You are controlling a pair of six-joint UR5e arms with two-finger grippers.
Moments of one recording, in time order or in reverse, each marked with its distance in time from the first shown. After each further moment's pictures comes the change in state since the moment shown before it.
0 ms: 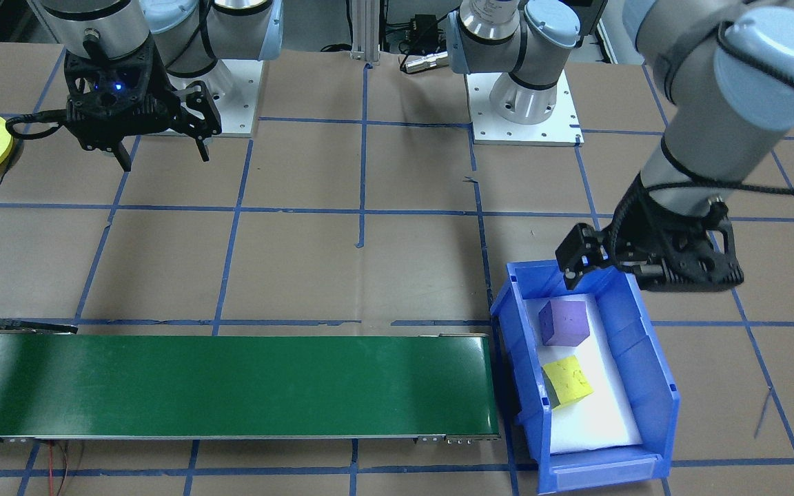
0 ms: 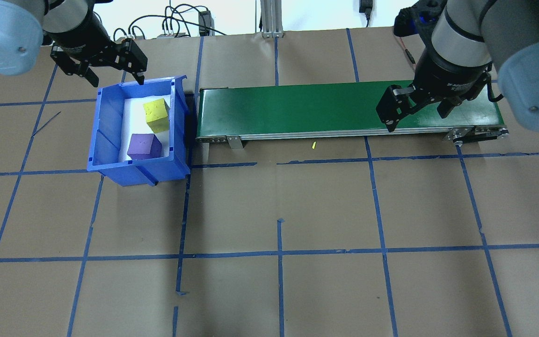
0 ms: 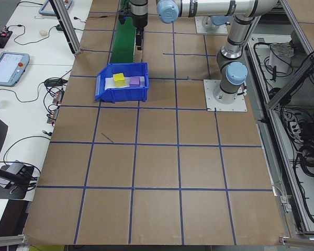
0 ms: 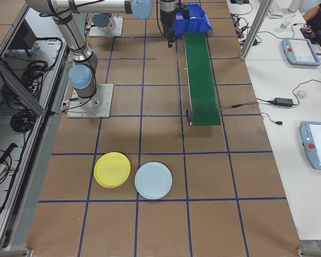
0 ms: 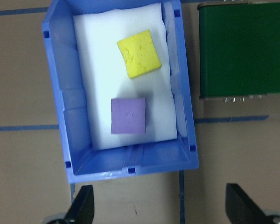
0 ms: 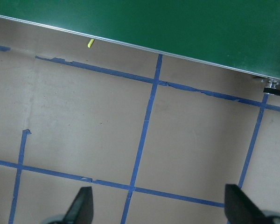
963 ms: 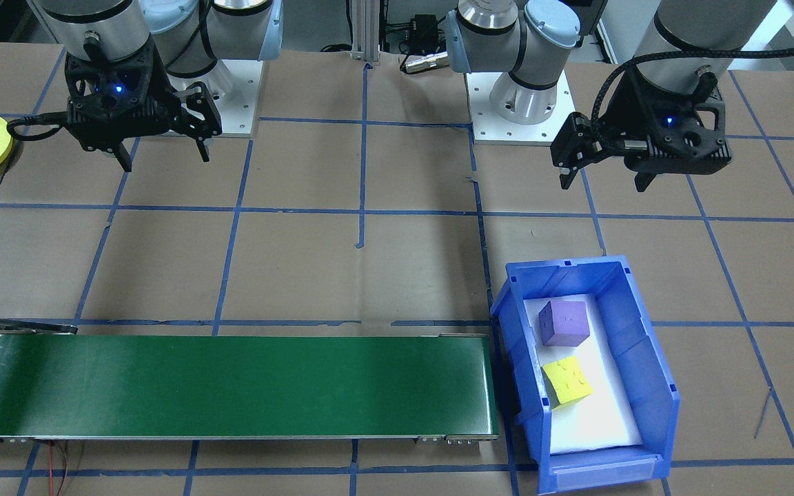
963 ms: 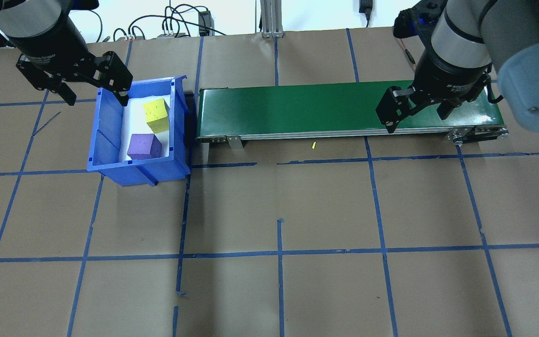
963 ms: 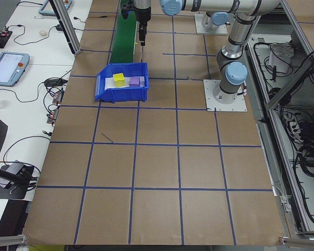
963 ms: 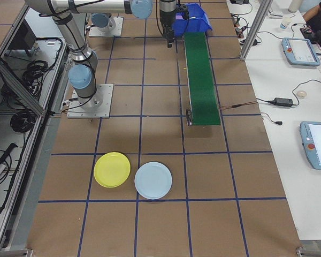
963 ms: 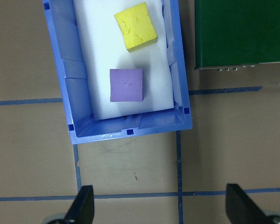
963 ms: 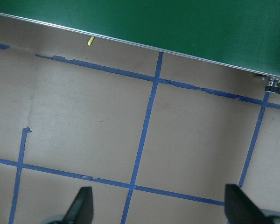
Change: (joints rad) left arm -0.026 0.207 -0.032 -0.263 0.048 0.052; right arm 0.000 0.000 0.002 0.005 0.000 0.001
